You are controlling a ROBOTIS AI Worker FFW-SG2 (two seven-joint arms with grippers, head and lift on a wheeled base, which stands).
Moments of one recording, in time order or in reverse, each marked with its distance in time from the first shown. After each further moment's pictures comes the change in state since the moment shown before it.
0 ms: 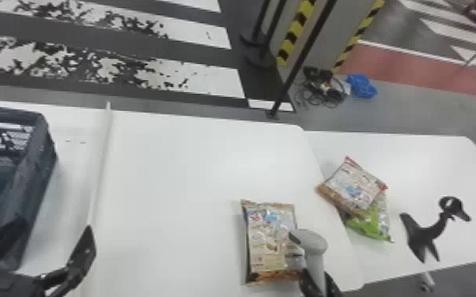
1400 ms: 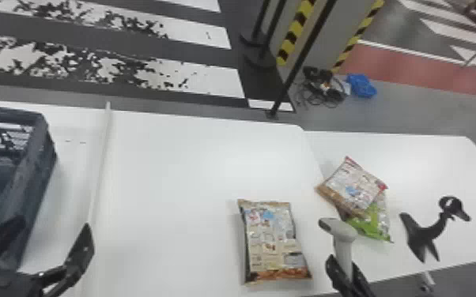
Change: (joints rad) left arm -0.008 0.008 0.001 -0.001 0.008 0.004 0.003; right arm -0.036 -0.033 -0.118 -0.064 -0.062 0.176 -0.024
